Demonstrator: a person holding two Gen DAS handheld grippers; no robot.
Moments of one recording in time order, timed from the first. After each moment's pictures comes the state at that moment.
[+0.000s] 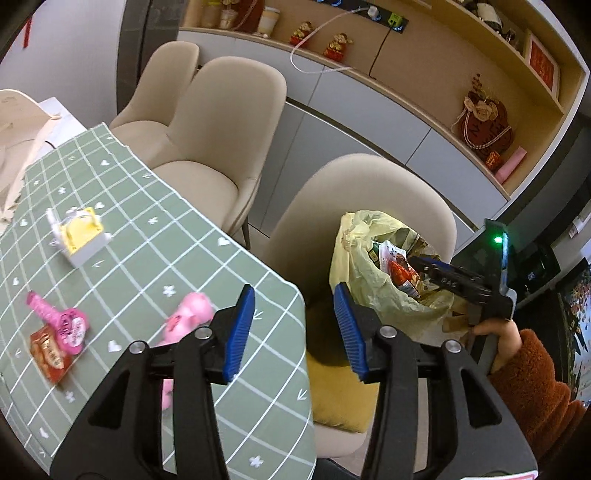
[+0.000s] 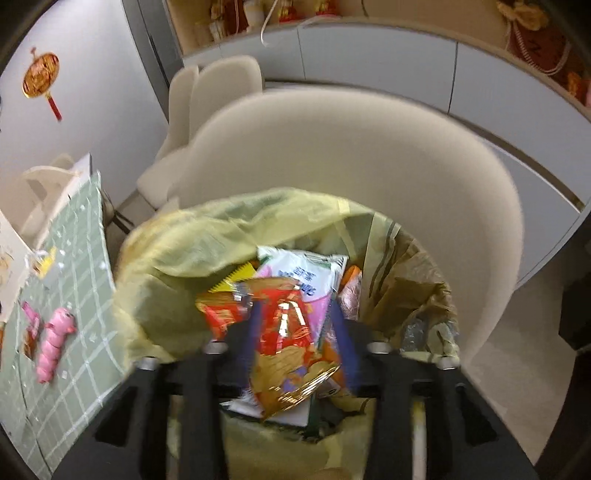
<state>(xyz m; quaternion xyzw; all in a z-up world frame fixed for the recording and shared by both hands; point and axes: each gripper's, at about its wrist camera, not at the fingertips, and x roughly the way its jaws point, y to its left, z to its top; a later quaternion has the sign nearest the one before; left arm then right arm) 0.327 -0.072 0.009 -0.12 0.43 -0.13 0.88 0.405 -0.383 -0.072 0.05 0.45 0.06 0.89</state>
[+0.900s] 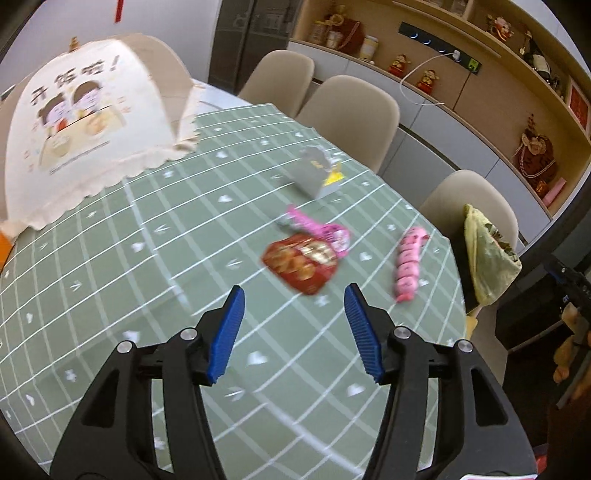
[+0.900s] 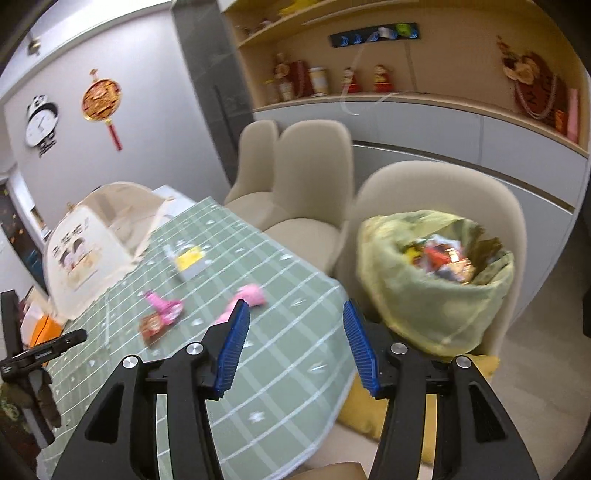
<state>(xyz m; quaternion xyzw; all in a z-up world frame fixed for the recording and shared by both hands) 0.158 0.191 -0.025 -0.14 0.42 -0.01 0.90 0.201 -0.181 0.023 0.06 0.35 0.13 0.93</state>
